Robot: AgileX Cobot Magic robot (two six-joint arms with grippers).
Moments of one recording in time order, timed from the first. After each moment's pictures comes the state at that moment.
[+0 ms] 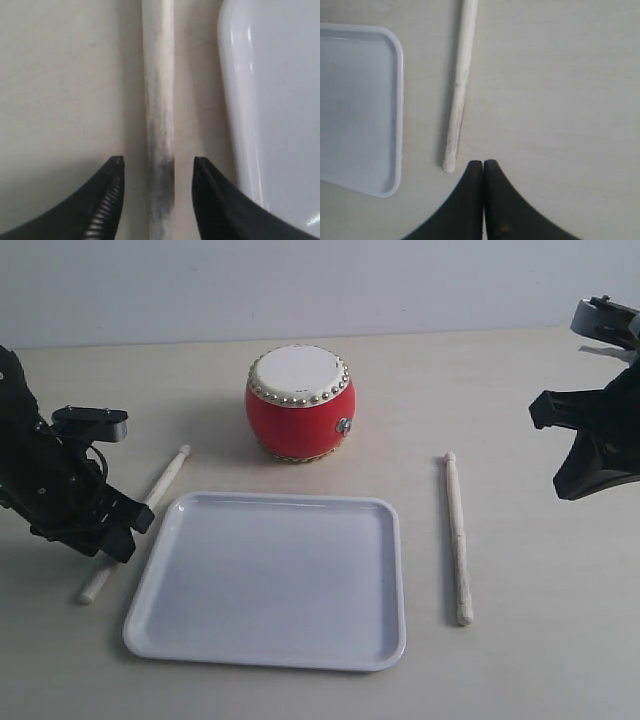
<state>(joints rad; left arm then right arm) -0.25 1.86 -0.95 -0.25 0.67 0.29 0.06 1.49 -0.94 0.38 0.99 -0.15</state>
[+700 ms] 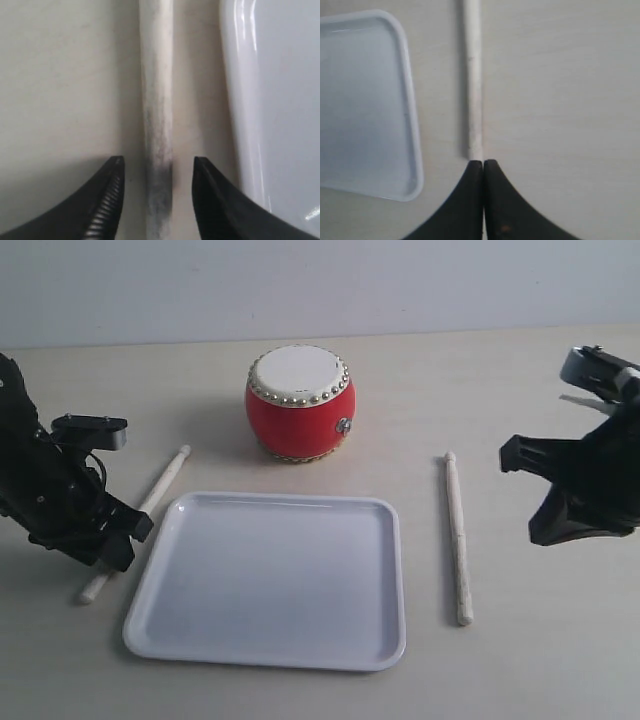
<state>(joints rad) -0.25 1.86 -0.93 -0.26 0.67 0.30 0.19 1.41 -0.75 0.40 0.81 0.06</state>
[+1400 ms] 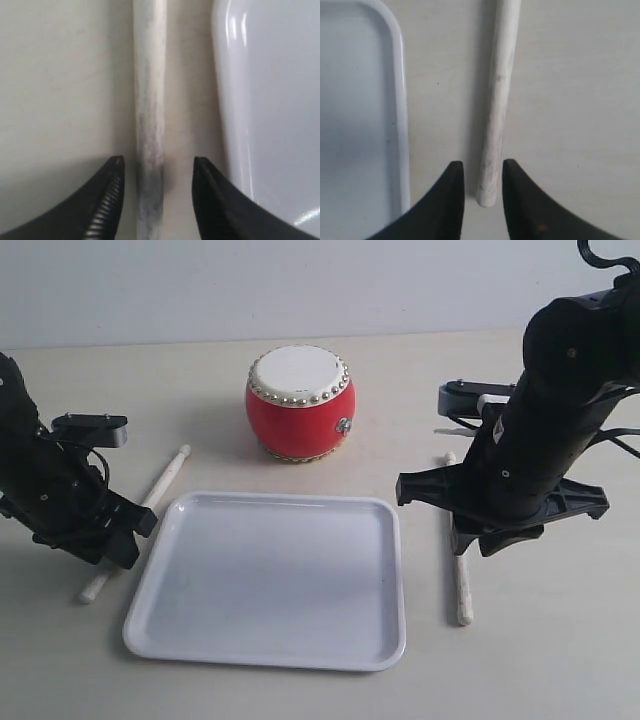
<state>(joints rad) -0.25 1.86 -0.93 -0.29 0.66 0.30 0.49 1.69 -0.92 0.07 0.78 0.48</state>
